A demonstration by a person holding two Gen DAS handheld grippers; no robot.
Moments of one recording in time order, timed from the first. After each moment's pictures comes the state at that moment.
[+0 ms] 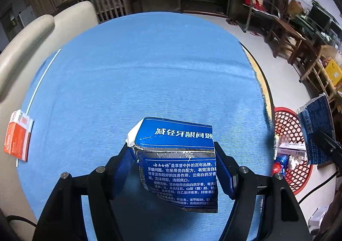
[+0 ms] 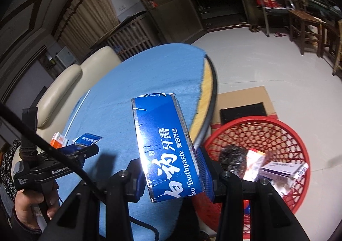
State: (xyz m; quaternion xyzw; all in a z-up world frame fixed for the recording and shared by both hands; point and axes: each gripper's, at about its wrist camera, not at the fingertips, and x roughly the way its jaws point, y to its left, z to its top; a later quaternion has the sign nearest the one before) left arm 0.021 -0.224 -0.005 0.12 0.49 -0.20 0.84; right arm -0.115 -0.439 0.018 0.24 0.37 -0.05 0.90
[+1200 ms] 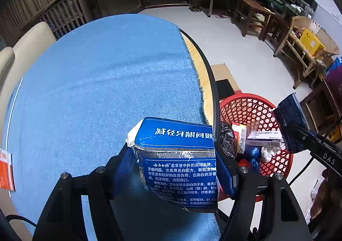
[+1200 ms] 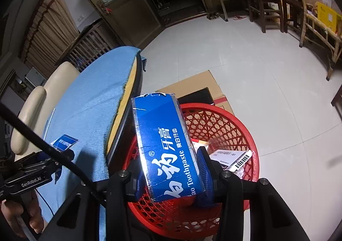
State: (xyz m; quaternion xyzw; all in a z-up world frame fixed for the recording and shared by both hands) left arm -0.005 -0.320 -0.005 0.18 0.49 -0.29 0.80; right arm -0.163 -0.526 -0.016 0.29 0.40 -0.16 0.86
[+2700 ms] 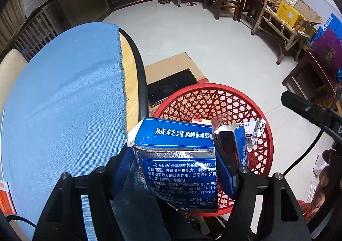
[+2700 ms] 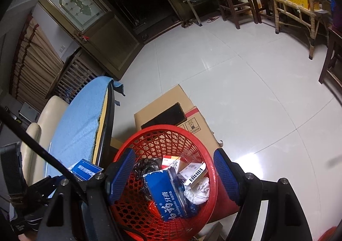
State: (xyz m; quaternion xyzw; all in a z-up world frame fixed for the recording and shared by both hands) left arm -0.052 -0.410 -0.021 0.25 0.49 -0.35 0.76; right arm -0.208 -0.589 -0.014 0.36 0.34 -0.22 0.84
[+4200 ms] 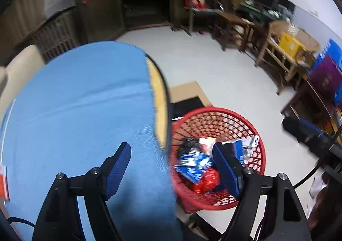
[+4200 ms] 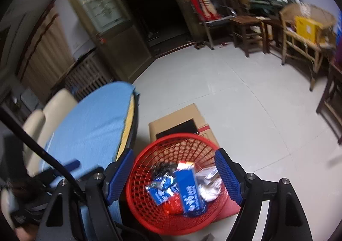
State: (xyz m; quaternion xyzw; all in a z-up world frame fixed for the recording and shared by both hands) left arm -0.062 -0.336 0.035 0.16 0.42 -0.34 0.83; right arm -0.211 -0.517 0.047 0.26 0.31 -0.21 0.89
